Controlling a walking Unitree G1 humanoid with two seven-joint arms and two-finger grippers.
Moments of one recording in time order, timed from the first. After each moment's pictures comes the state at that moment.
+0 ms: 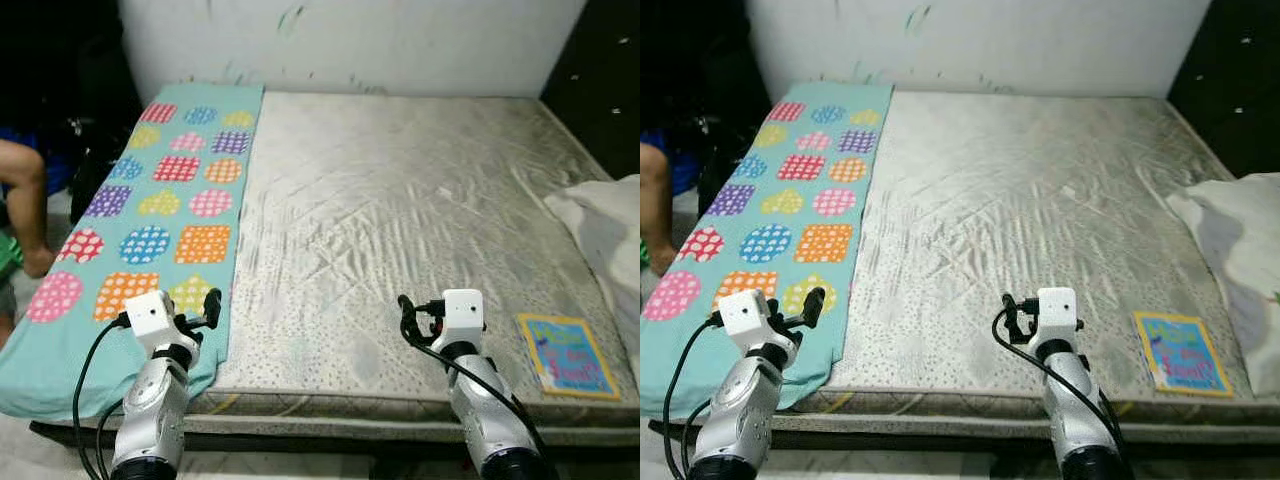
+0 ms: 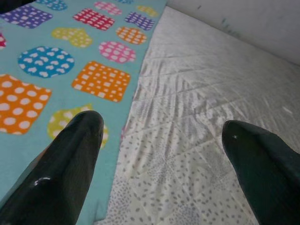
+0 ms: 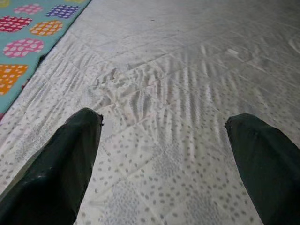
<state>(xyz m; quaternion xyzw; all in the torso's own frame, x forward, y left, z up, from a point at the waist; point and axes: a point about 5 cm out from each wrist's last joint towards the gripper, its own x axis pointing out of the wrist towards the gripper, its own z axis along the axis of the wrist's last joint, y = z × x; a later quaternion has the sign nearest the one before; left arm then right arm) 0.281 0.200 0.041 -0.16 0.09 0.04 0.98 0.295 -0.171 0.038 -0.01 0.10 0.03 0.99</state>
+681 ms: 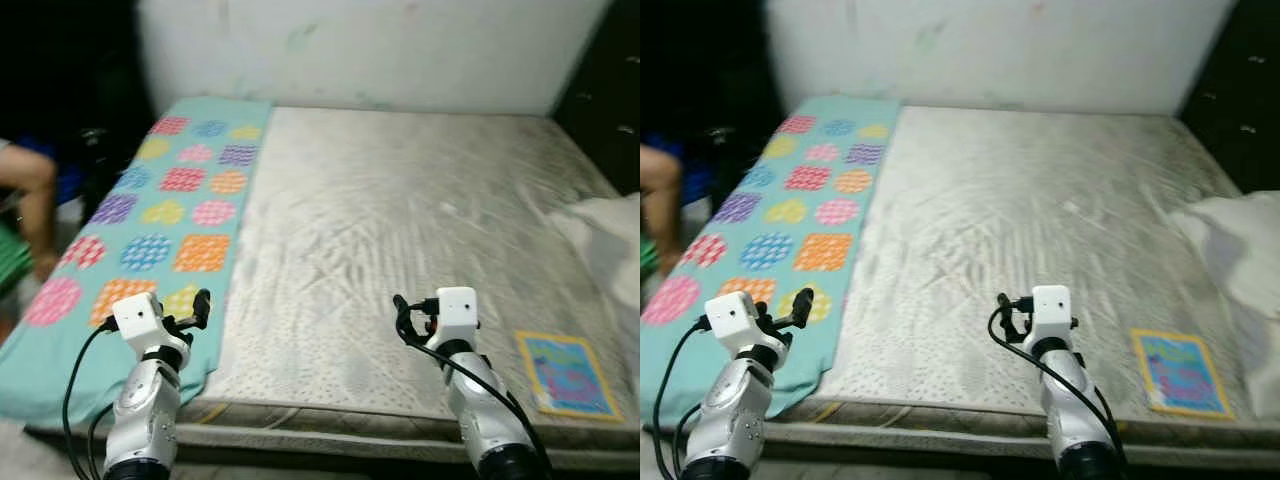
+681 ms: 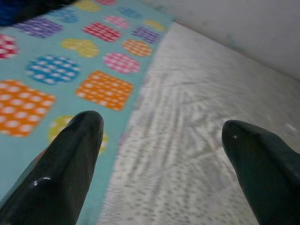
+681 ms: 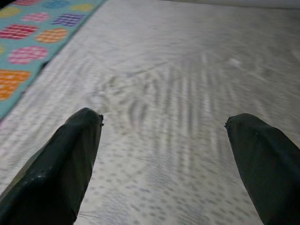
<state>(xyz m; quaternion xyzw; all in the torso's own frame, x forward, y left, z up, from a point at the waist) 0.279 0.206 0.040 -0.17 0.09 0.06 0.98 0.296 -0.170 0.036 -0.01 0.11 0.03 0.99</state>
